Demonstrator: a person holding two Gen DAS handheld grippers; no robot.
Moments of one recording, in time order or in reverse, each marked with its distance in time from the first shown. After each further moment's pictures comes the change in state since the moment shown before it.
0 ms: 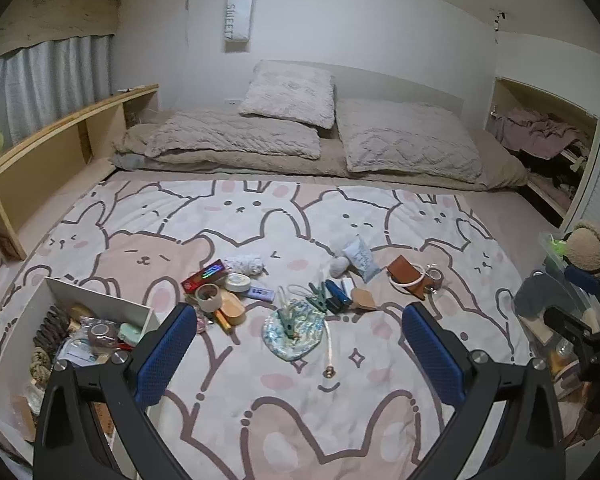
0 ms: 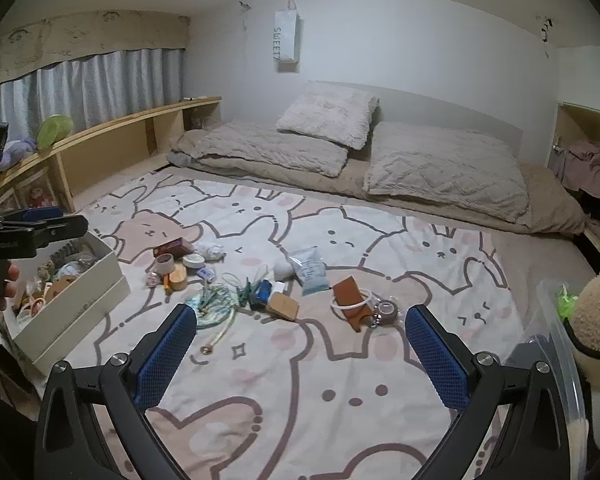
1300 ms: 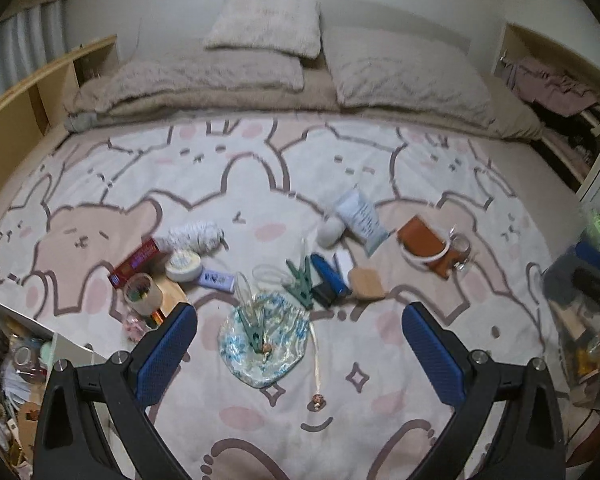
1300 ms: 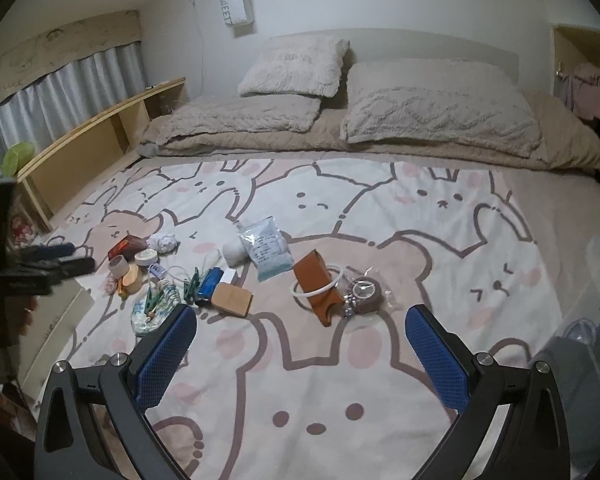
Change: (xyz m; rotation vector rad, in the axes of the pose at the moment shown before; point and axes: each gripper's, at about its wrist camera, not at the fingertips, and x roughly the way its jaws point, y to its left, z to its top) left arm 0.166 -0.025 0.007 0.038 0.236 -0.019; right arm 0.110 -0.104 -0.010 0.166 0.130 0.075
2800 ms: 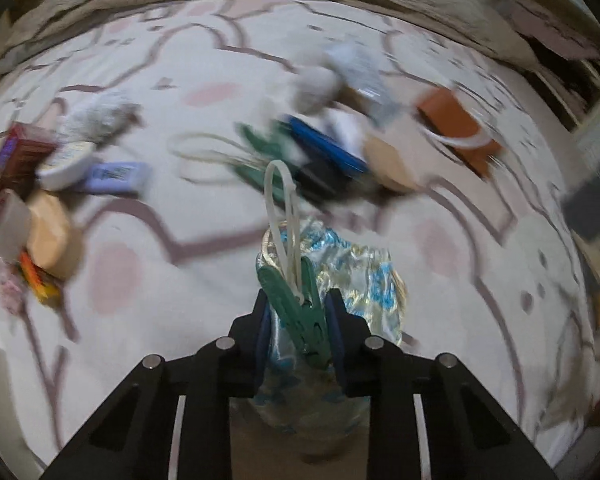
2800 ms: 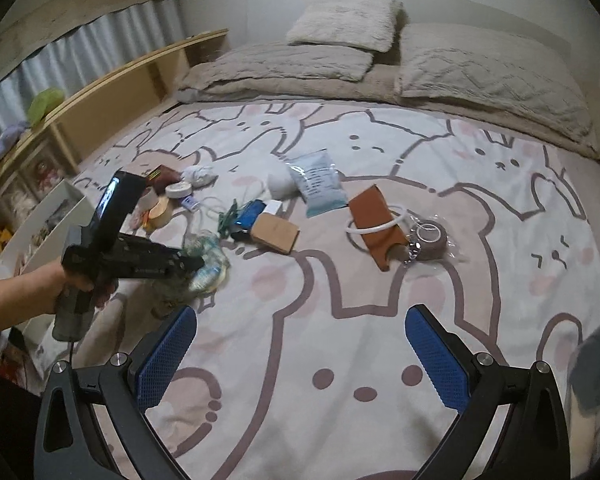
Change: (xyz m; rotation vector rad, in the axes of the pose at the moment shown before) left arm 0.133 -0.005 -0.066 0.063 0.290 -0.176; right arm 0.036 0.033 -0.045 -0.109 0.142 0.119
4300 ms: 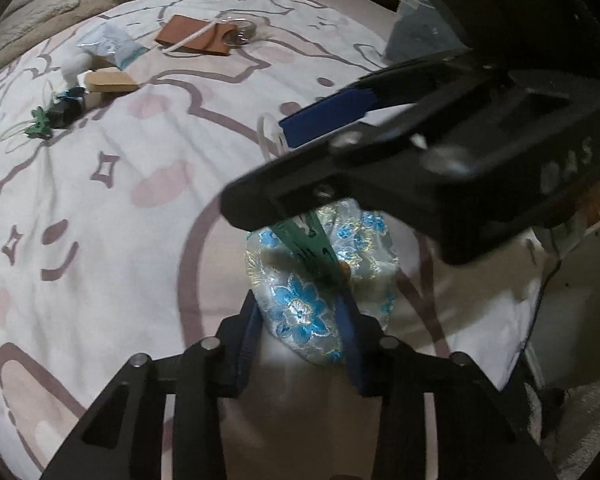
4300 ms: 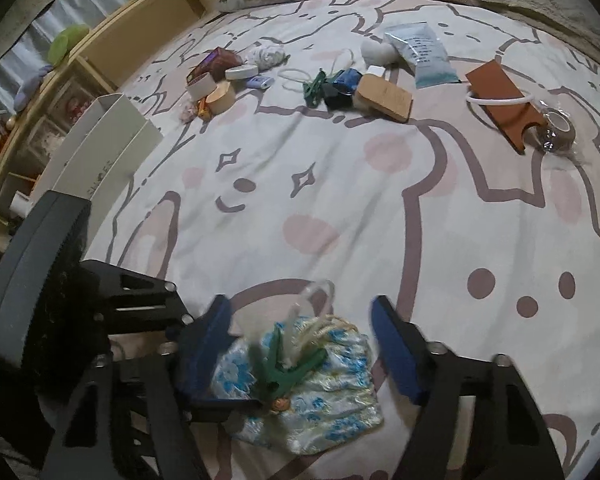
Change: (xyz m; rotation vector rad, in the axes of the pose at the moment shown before) left arm -0.037 -0.116 -0.136 0.407 0.069 -0.294; right arm 0.064 0.065 -0.053 0.002 0.334 0.207
